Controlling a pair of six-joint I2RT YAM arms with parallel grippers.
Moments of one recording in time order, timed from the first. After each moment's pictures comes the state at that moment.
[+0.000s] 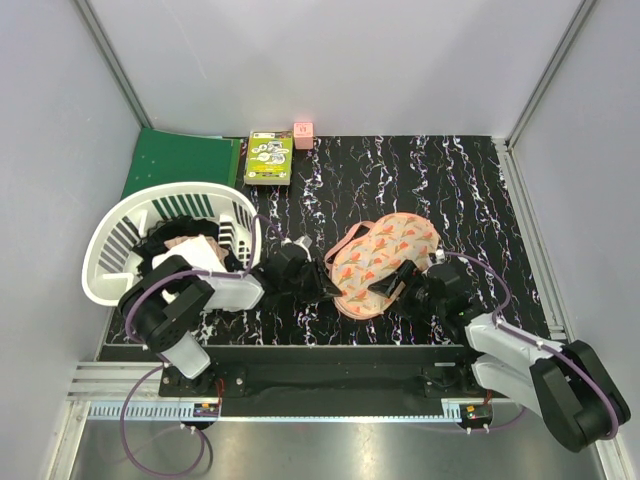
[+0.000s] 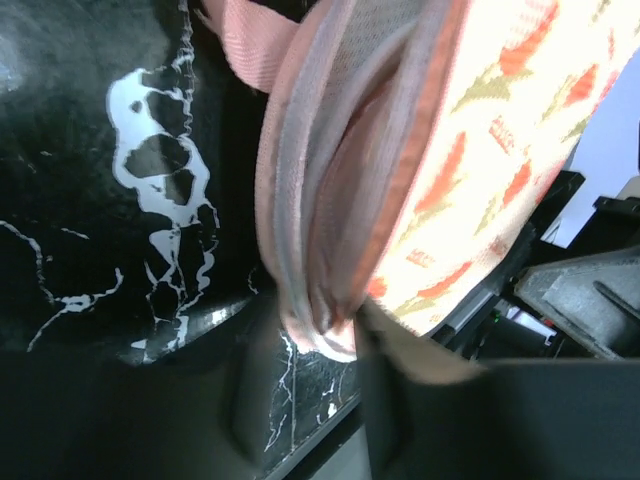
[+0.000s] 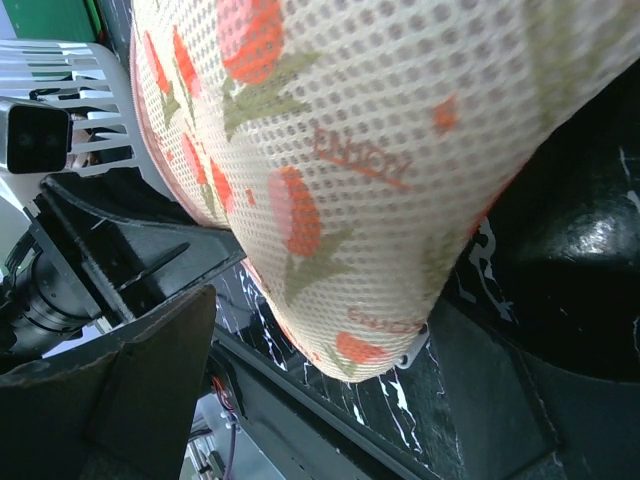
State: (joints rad) left arm -0.77 1.61 0.58 0.32 0.25 -1.09; right arm 0.45 1.01 0.16 0.24 -0.28 1.14
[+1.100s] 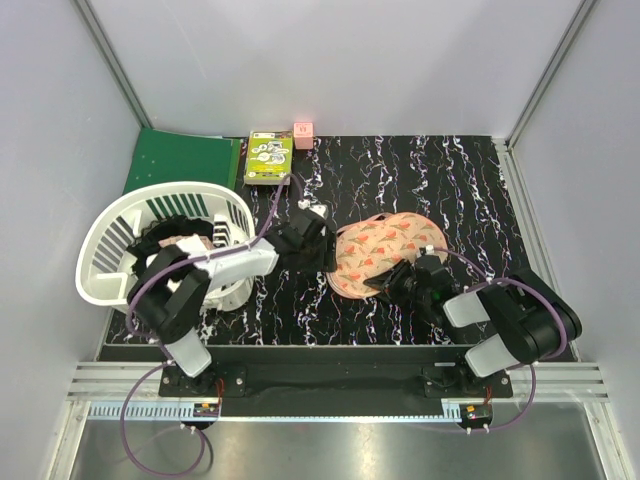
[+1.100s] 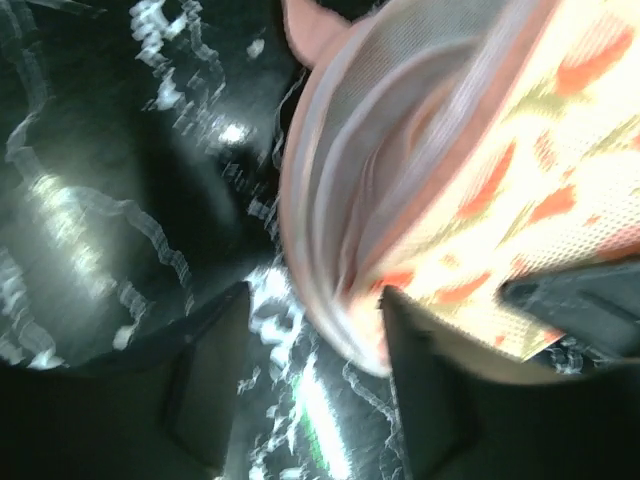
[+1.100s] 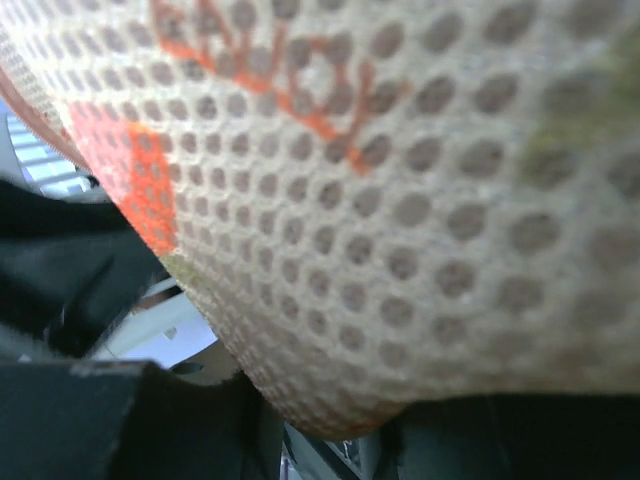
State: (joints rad) left arm -0.70 1.72 1.01 -0.20 0.07 -0.60; right arm 0.44 1.50 0.22 0.72 -0.31 1.27
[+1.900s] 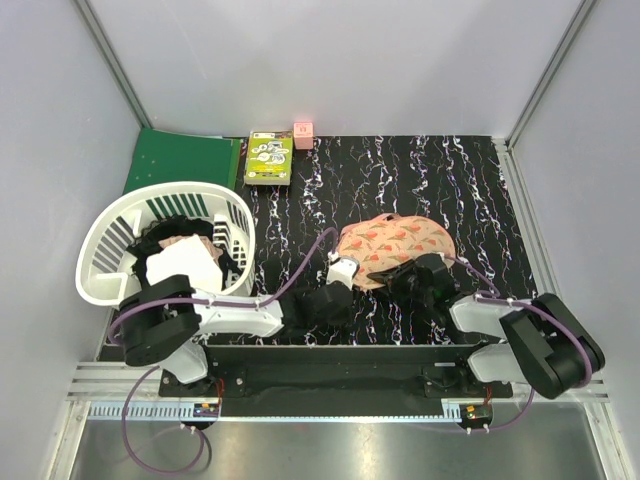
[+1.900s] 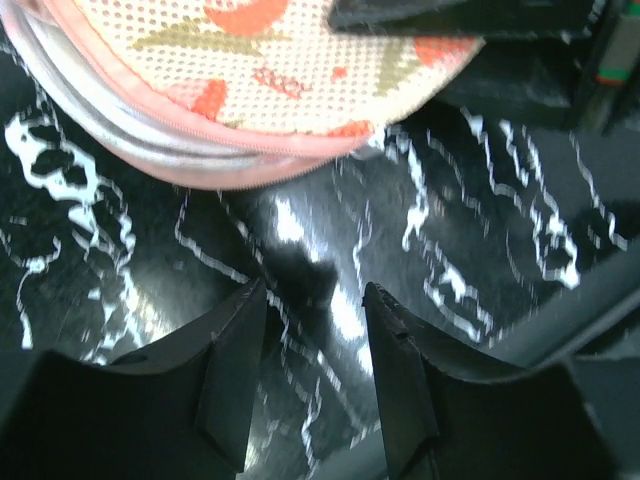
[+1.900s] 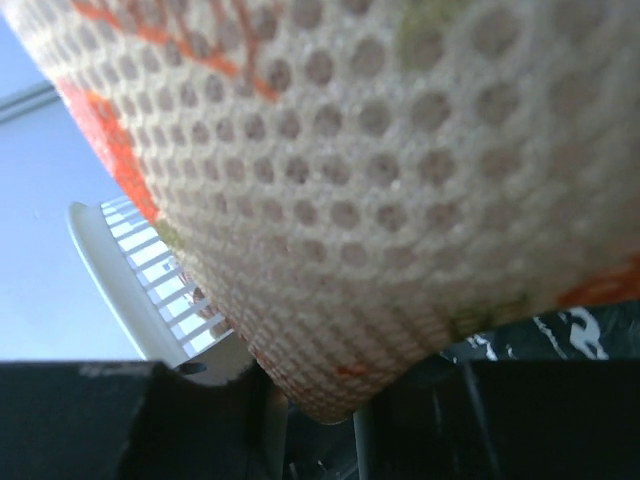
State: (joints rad) left arm -1.21 1.53 0.73 0.03 -0.36 -0.62; right arm 0.47 1.34 0.24 0.50 -0.20 1.57
